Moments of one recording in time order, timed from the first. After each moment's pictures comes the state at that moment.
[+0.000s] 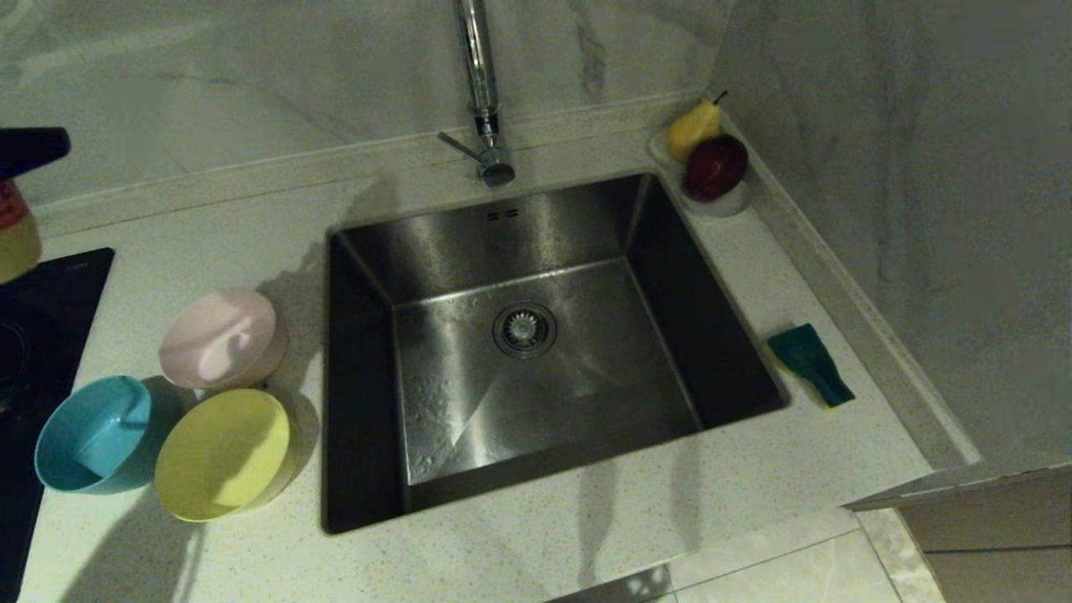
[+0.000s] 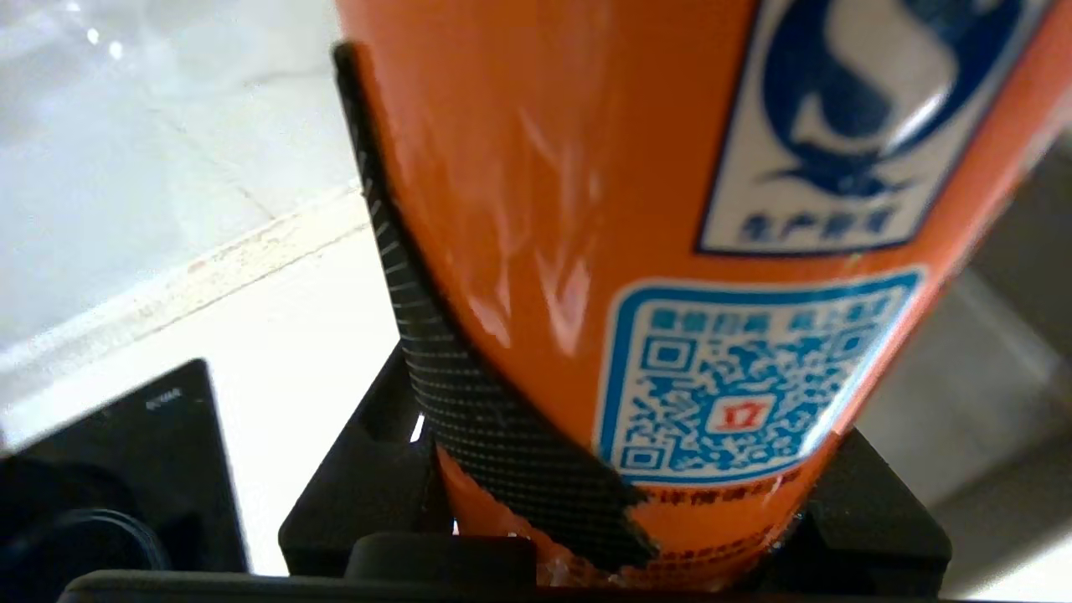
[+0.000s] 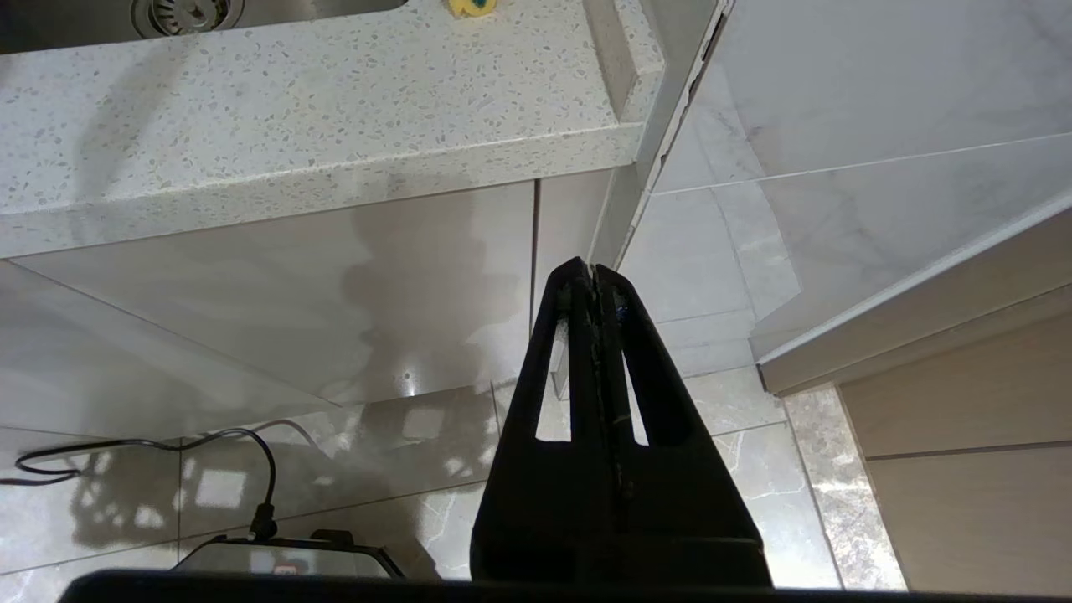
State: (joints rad) left arm -0.24 0.99 -1.12 0.03 0.08 0.28; right arm 0.00 0.00 0.00 0.00 0.01 -0.01
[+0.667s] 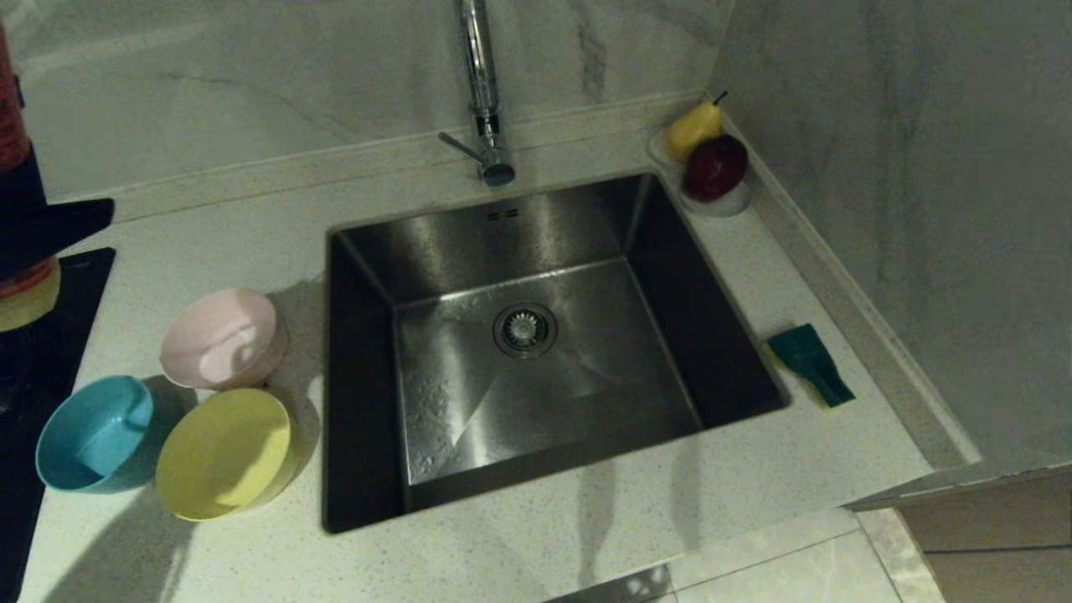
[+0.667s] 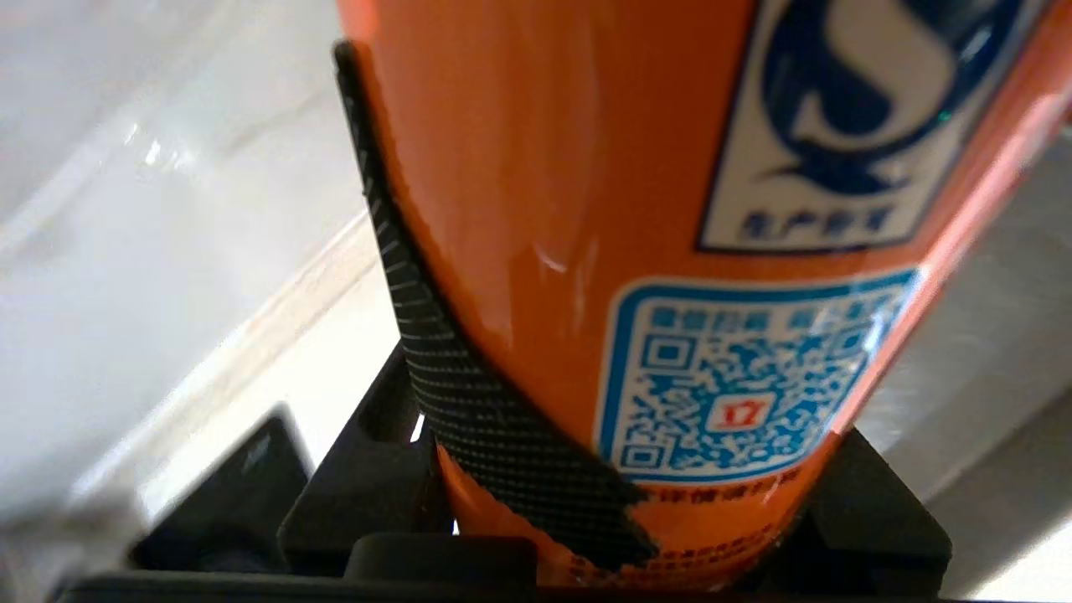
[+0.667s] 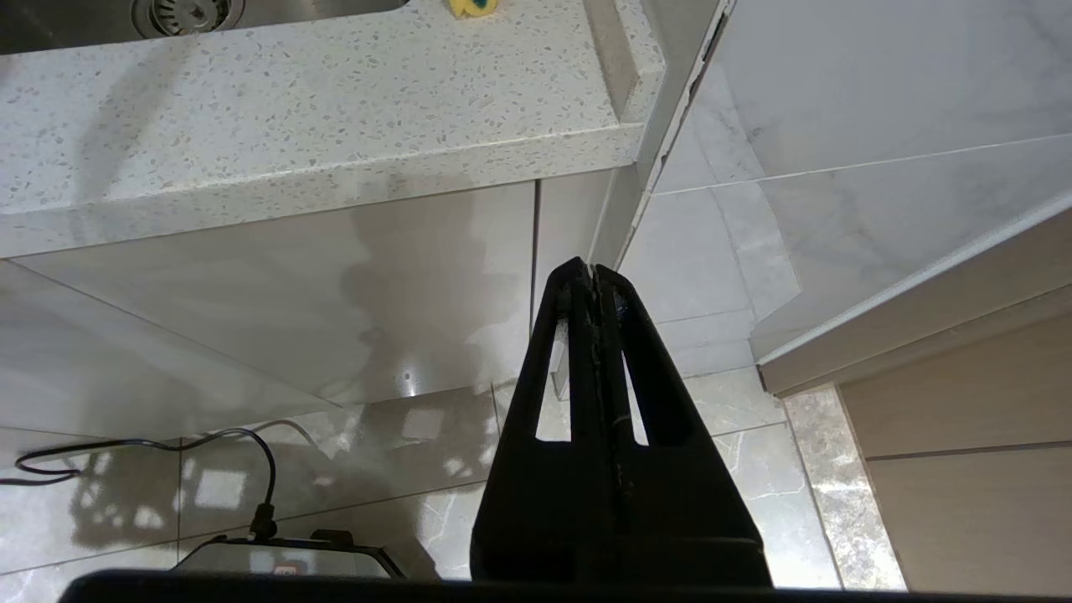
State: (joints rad) left arm -0.35 0.98 -1.05 0.01 0.13 0.57; right arm 0.00 0.00 0.00 0.00 0.01 -0.01
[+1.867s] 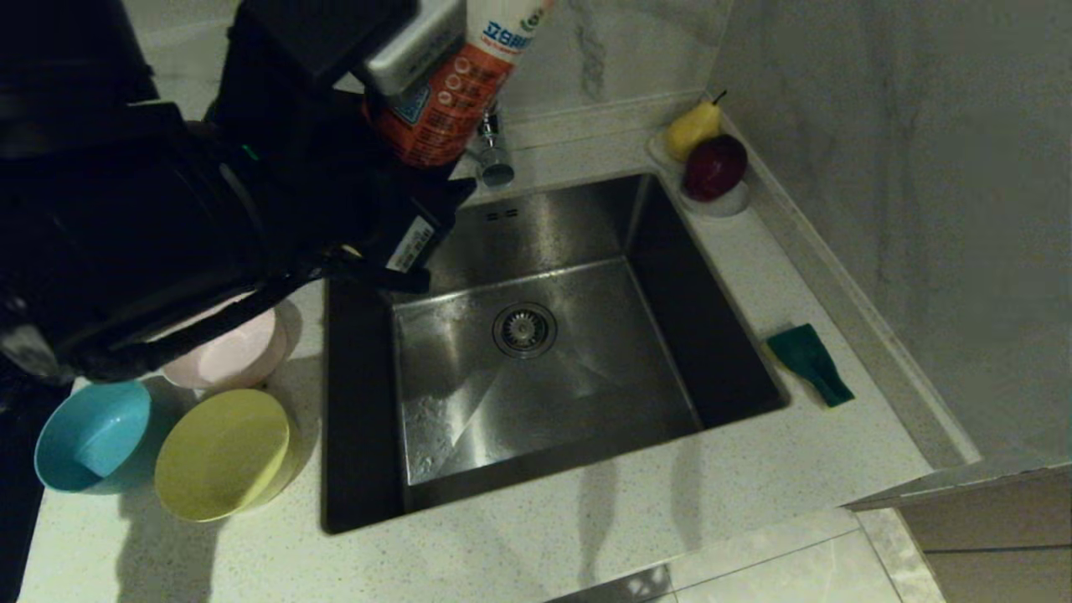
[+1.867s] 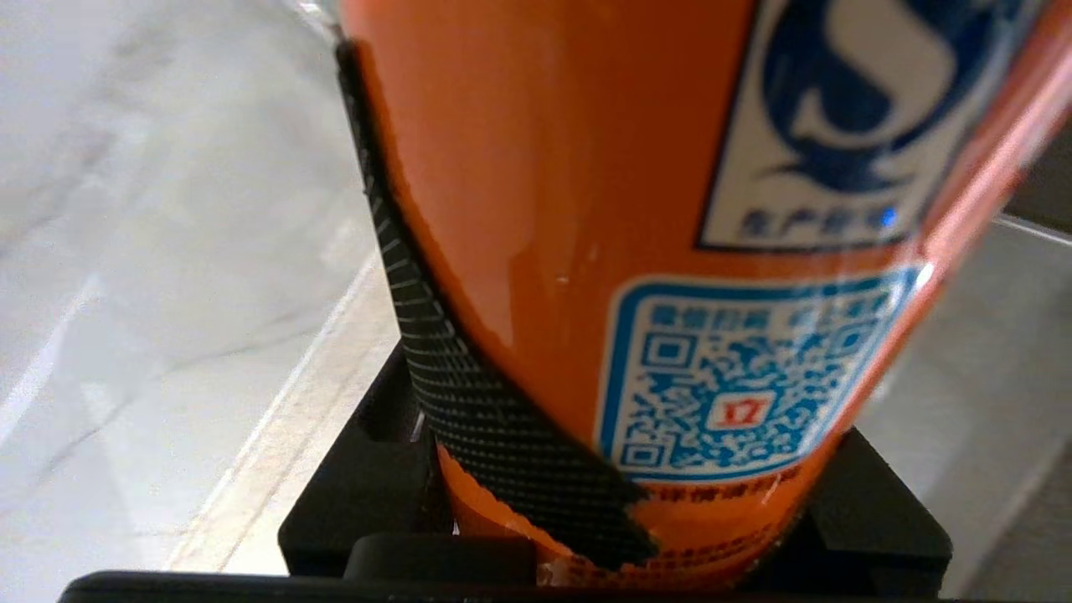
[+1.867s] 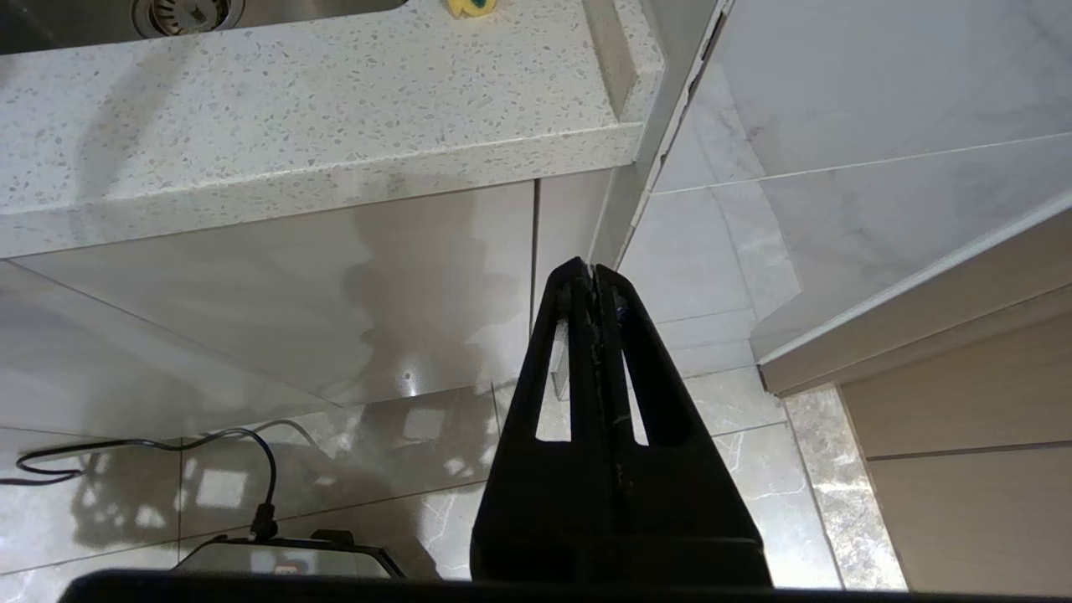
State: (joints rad) left arm -0.83 1.46 -1.23 -0.30 0.47 0.77; right arm 0.00 0.00 0.00 0.00 0.01 -0.01
